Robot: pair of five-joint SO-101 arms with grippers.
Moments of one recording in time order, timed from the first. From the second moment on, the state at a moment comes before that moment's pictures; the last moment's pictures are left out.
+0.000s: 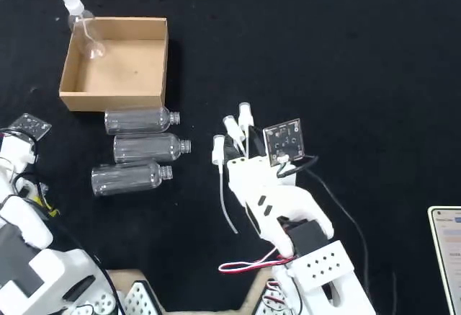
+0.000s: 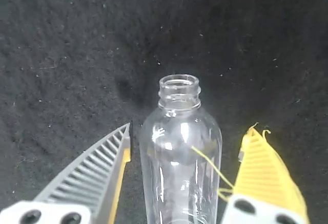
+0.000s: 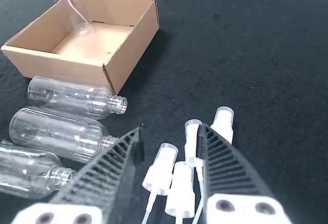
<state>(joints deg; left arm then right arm) -53.4 -8.7 35.7 57.8 -74.9 -22.8 -77.7 87.4 24.2 -5.7</state>
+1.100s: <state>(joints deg) -55.9 -8.7 40.0 55.3 -79.0 -22.8 -77.7 87.4 24.2 -5.7</state>
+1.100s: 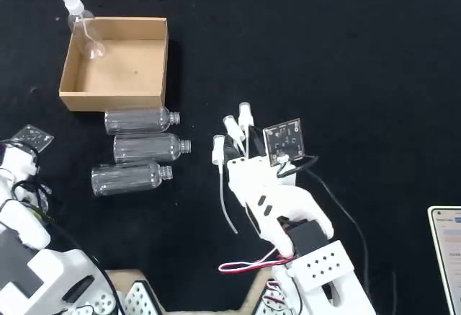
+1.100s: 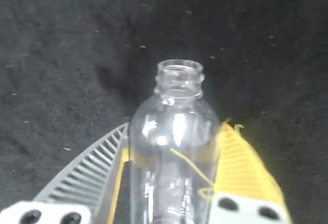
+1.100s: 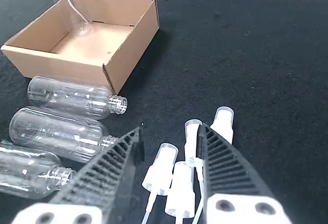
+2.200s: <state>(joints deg) -9.0 -75.9 45.0 69.3 -7.8 -19.3 -77.7 87.4 24.2 -5.7</state>
